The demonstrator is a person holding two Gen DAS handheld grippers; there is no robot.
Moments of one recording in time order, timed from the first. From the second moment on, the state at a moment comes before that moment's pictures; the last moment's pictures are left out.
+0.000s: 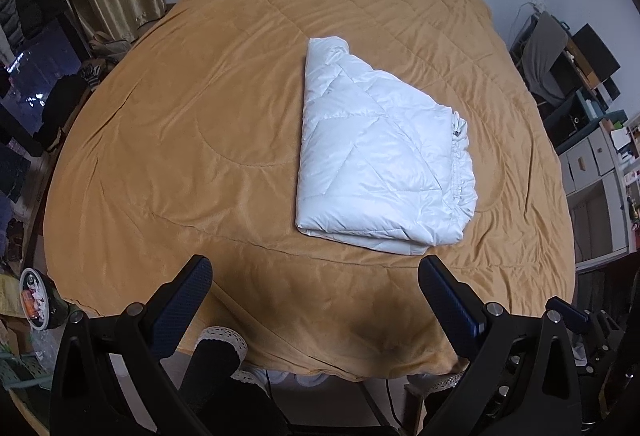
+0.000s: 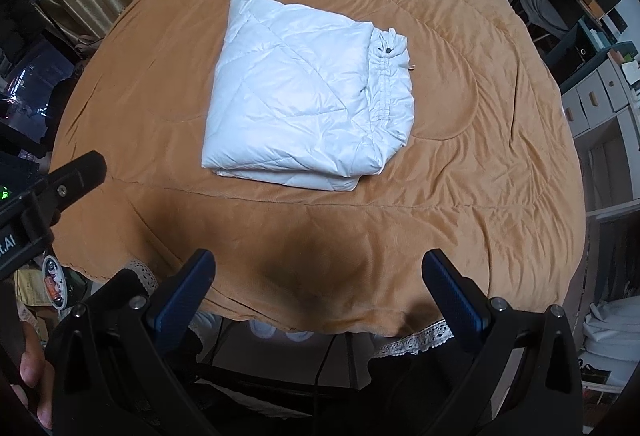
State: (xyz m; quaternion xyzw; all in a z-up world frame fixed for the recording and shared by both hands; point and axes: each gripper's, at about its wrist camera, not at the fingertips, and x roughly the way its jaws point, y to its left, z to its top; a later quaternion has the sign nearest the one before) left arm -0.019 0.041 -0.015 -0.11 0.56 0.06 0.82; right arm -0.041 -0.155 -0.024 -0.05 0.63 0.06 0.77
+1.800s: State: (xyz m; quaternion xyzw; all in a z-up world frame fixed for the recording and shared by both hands) left arm -0.030 0.032 -0.010 -0.07 0.54 0.05 0.84; right arm -0.051 -0.157 -0.016 -0.07 0.60 0.05 0.79
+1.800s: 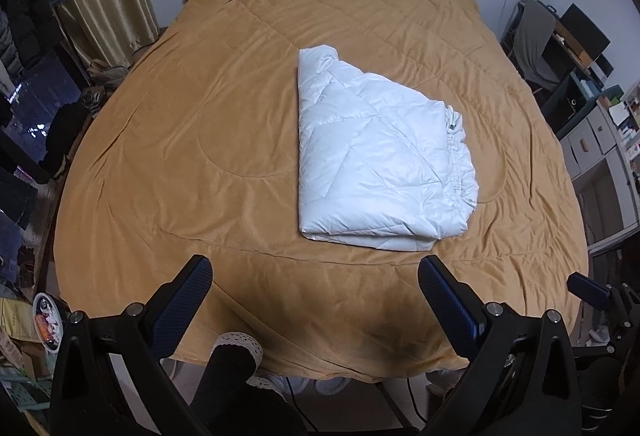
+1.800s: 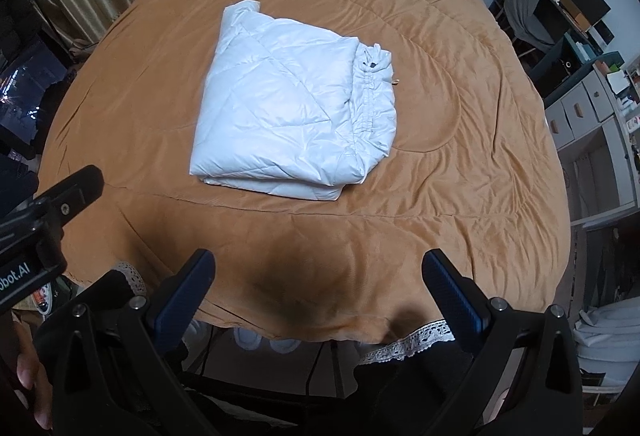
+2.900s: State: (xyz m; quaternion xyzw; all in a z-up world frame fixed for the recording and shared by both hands) left arm -0.025 0.028 -0.023 -0.05 0.57 0.05 0.82; right arm -0.041 -0.148 -0.029 -0.07 0.63 0.06 0.77
